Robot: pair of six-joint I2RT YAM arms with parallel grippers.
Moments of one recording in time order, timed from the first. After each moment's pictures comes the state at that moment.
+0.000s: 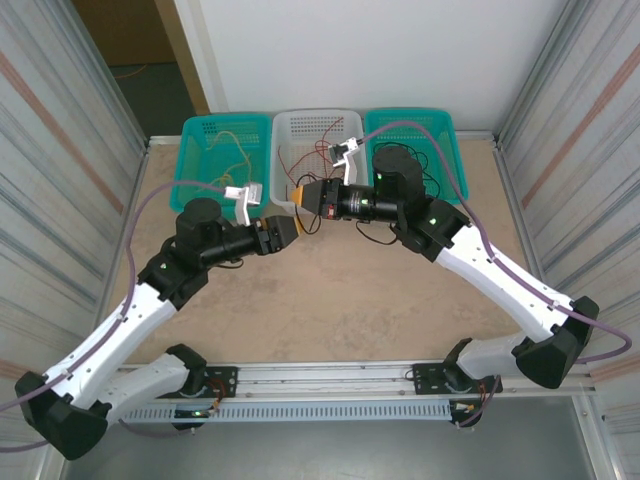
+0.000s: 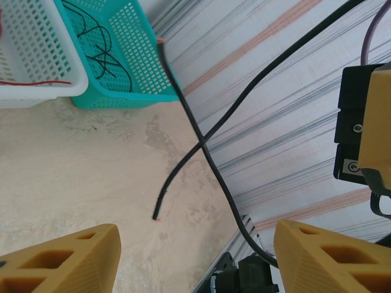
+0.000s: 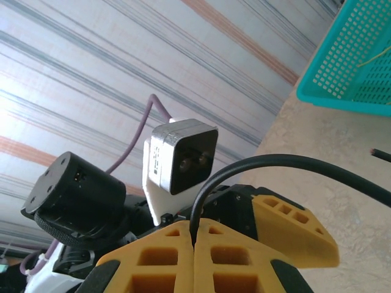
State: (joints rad) left arm -0.59 0.94 0.91 -0.23 0.46 -0.76; right arm 0.79 1.32 1.39 -0.26 -0.47 0.89
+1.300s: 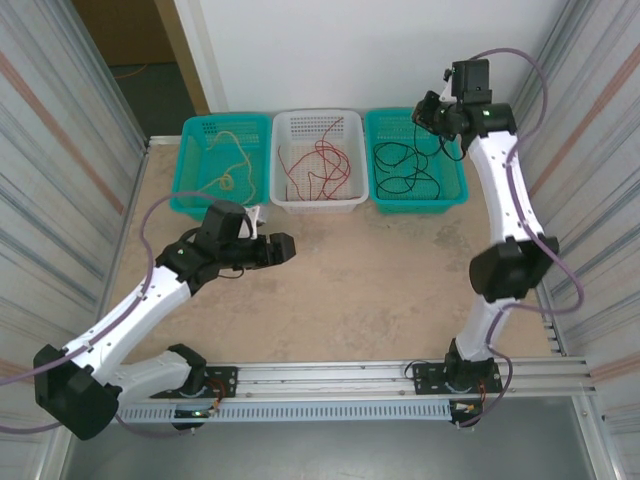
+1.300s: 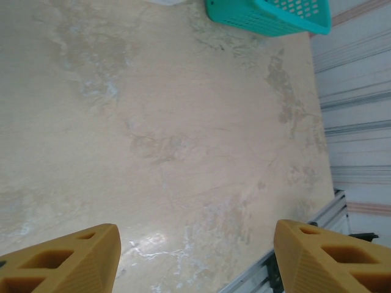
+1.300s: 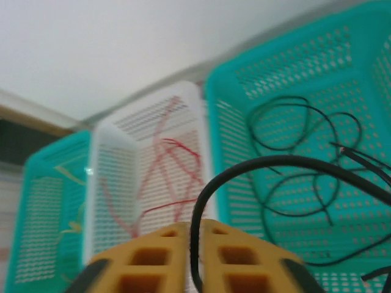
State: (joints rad) left arm -0.55 1.07 0.91 -0.59 0.33 -0.66; right arm 0.10 1.92 2.16 -0.93 -0.17 0.52
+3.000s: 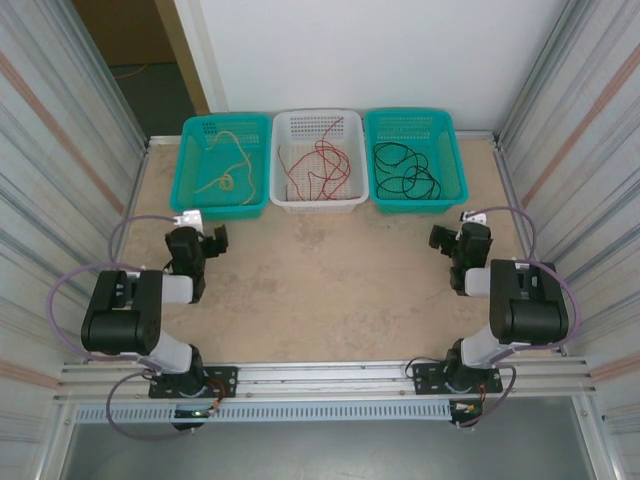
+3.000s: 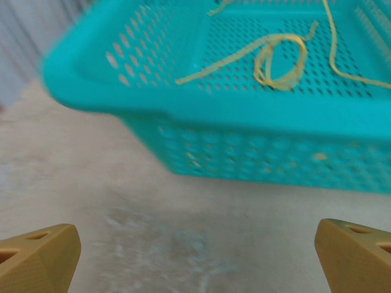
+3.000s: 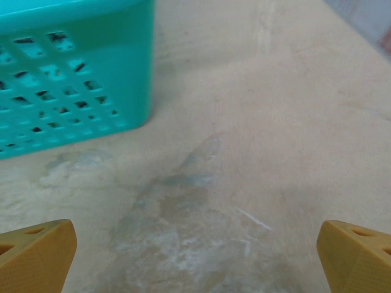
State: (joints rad) left arm -0.01 1.52 0.36 0.73 -0.16 -0.02; right arm -0.08 1.55 0.39 0.65 0.10 0.14
